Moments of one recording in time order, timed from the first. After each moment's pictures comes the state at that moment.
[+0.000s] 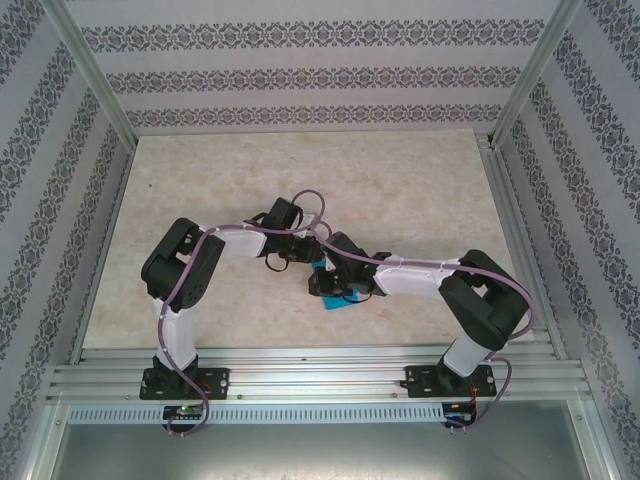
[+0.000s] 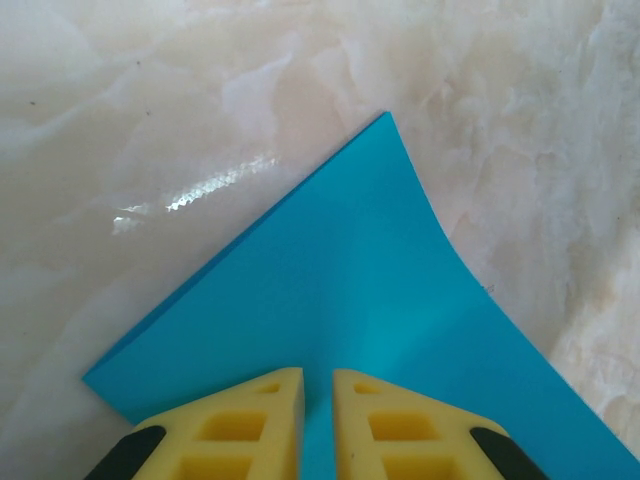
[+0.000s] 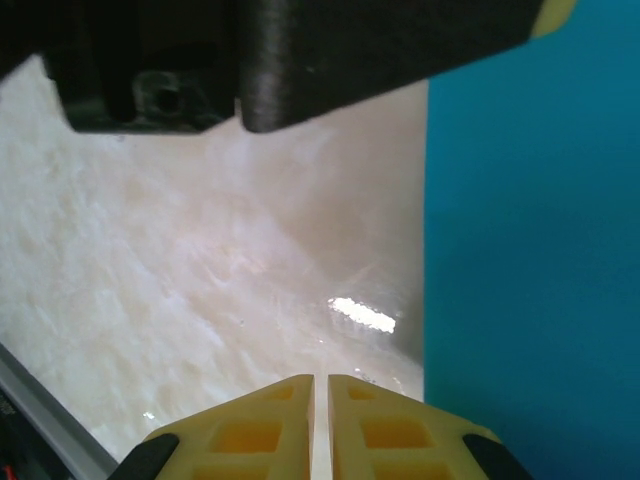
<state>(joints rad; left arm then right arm) -0.55 1.97 1.09 -0.10 0.53 -0.43 0.82 1.66 0.81 -0.14 -0.29 0.77</state>
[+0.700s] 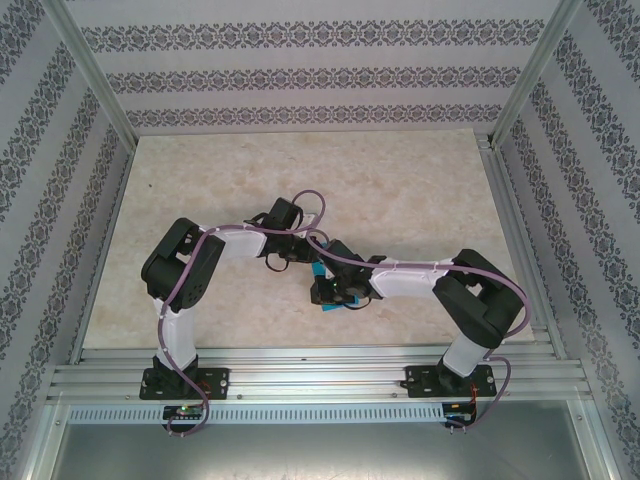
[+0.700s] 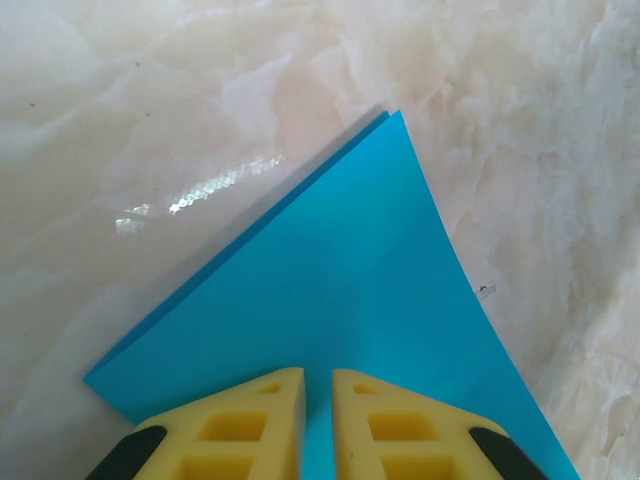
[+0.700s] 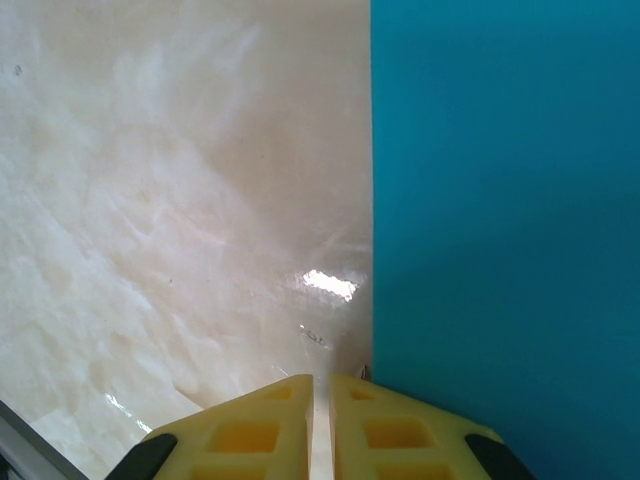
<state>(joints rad) -0.55 1.97 1.09 -0.10 0.52 -0.42 0.87 1.68 0.80 -0.20 -0.27 0.77</state>
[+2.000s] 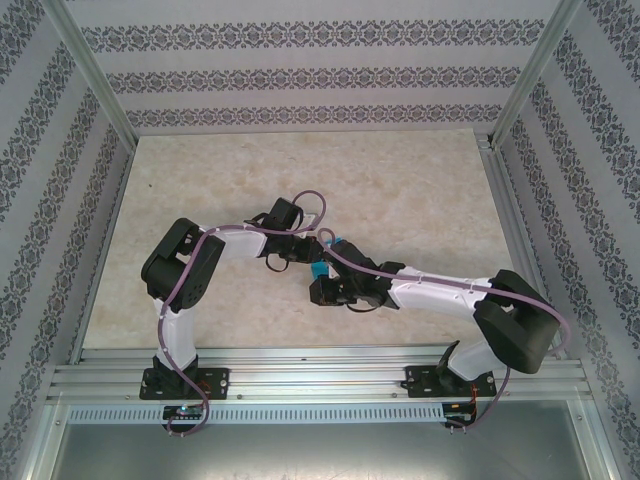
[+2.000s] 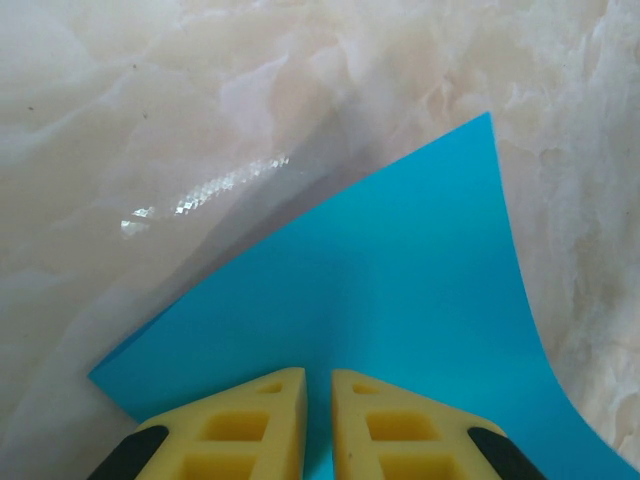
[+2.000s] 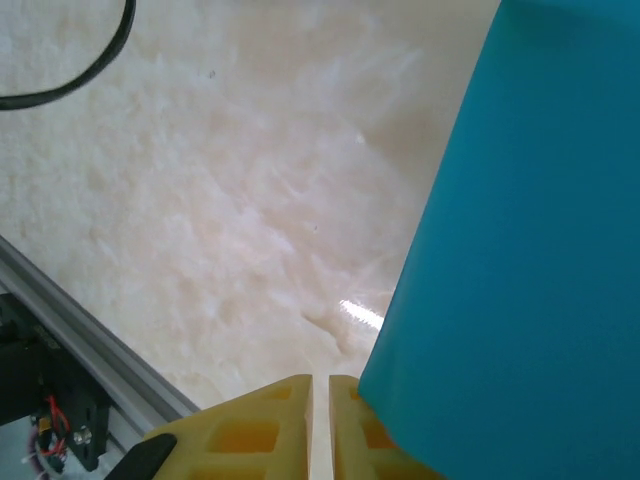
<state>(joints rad) -0.55 1.97 1.09 -0.10 0.51 -0.41 0.89 1.47 0.75 -0.18 -0.25 0.77</state>
